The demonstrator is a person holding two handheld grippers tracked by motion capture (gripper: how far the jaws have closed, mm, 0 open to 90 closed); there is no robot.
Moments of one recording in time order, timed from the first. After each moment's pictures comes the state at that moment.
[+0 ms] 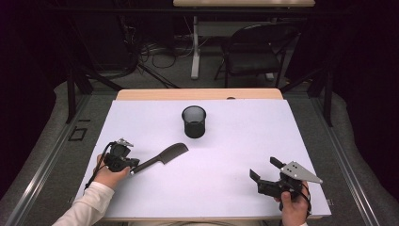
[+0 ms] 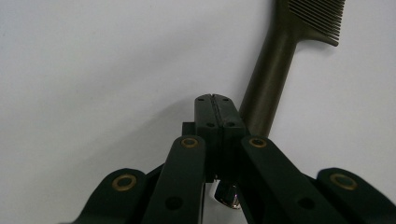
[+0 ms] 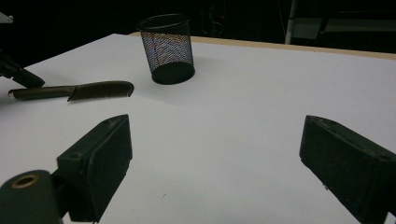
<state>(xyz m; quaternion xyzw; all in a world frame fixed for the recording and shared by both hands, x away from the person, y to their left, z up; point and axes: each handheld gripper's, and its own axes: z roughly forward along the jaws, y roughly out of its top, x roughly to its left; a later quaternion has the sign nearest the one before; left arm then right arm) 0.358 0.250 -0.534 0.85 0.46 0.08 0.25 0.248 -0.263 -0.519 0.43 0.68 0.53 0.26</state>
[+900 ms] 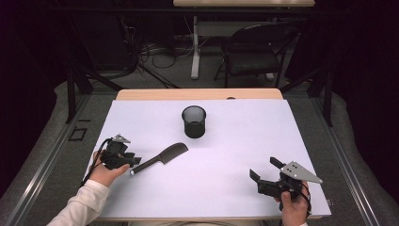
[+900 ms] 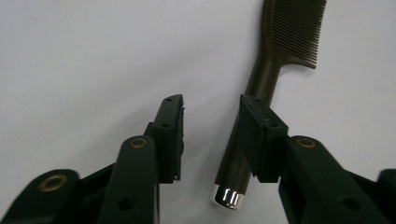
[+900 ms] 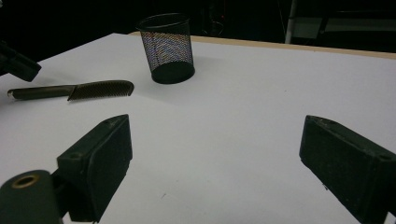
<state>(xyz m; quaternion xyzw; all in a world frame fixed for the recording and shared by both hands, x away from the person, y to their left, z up) 0.358 0.254 -0.517 0.84 0.46 0.09 0.27 0.248 -0.263 -0.520 0.43 0.69 0.52 0.26</state>
